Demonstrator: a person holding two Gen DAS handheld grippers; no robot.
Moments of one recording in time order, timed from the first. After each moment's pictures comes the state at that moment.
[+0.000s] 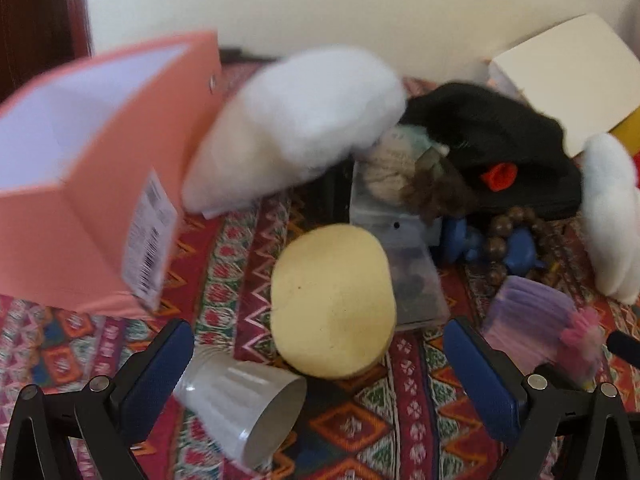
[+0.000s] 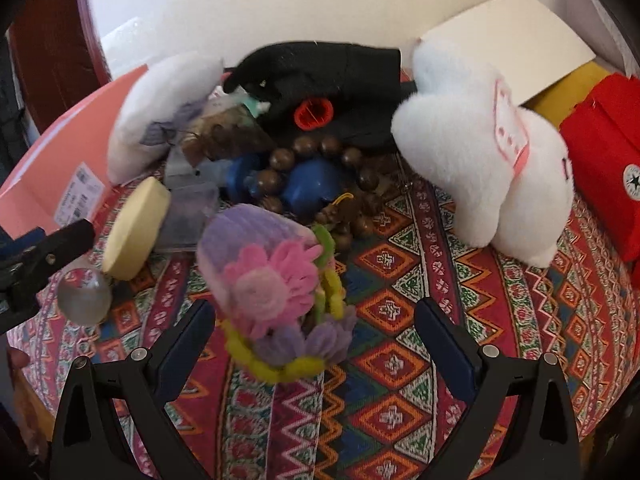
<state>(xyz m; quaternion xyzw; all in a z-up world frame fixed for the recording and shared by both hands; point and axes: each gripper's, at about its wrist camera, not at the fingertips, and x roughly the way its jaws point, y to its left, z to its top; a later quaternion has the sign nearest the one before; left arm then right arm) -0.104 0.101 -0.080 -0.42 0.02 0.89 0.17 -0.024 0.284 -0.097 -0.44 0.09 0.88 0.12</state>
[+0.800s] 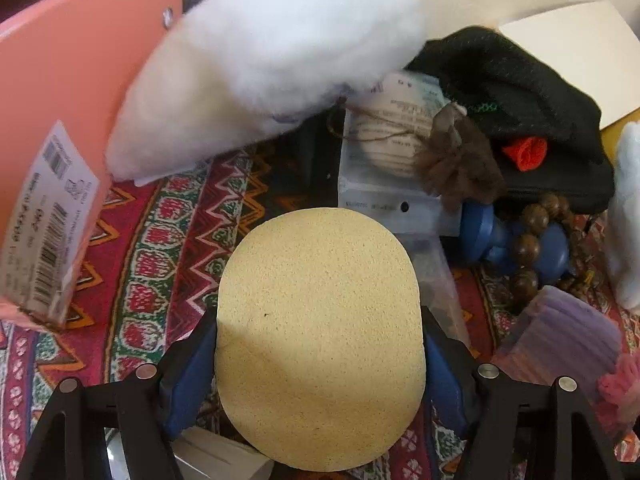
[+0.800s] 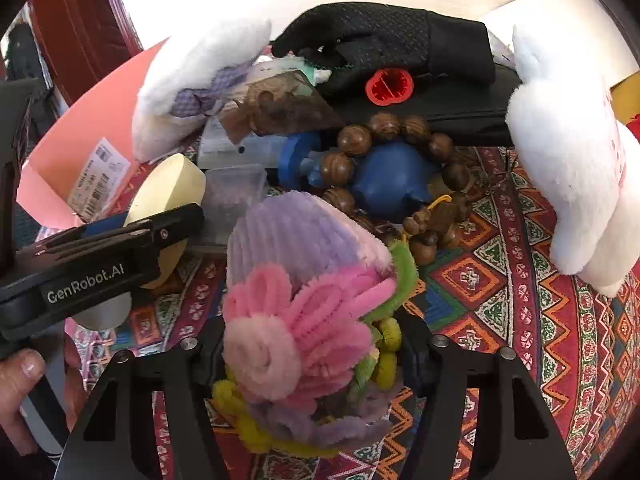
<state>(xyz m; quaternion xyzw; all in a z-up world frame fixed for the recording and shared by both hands) -0.122 0.126 -0.111 -0.45 0.00 0.87 0.20 -0.055 0.262 -0.116 -0.47 0.10 0.88 0.03</state>
